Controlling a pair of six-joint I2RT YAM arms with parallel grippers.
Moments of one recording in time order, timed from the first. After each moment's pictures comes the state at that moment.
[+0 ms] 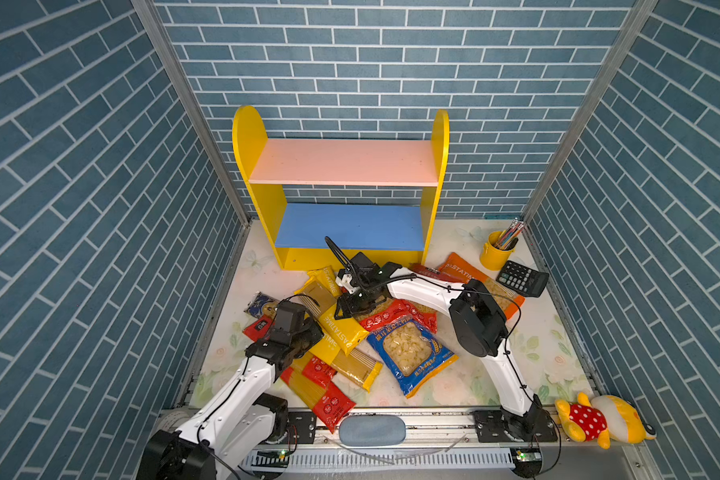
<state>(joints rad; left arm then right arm) -0.28 0.90 0.37 -0.33 0.12 -0.91 0.95 2.25 1.81 -0.66 -0.50 0.49</state>
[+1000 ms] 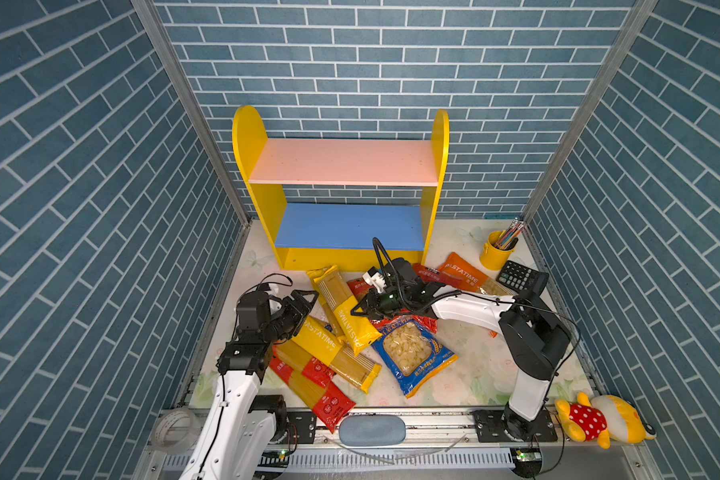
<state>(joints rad) -0.01 0.69 0.52 -0.33 0.52 -1.04 0.87 1.79 1.14 0.03 -0.68 0.98</state>
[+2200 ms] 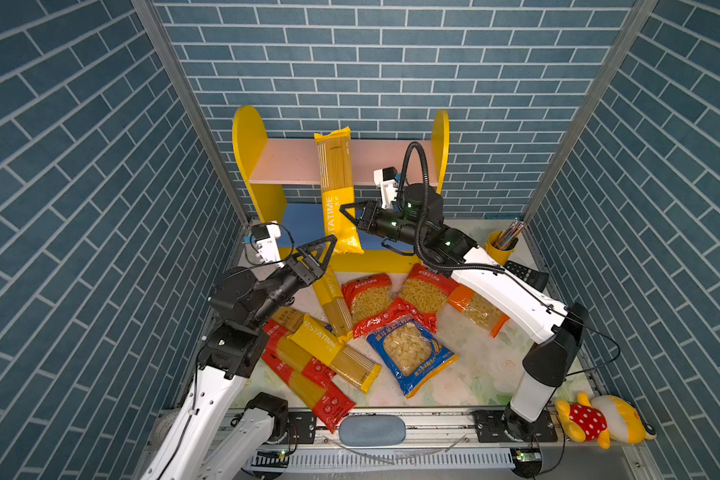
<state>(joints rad) -0.36 0.79 0.95 -0.03 0.36 -0.97 0.87 1.80 1.89 -0.15 -0.24 0.89</state>
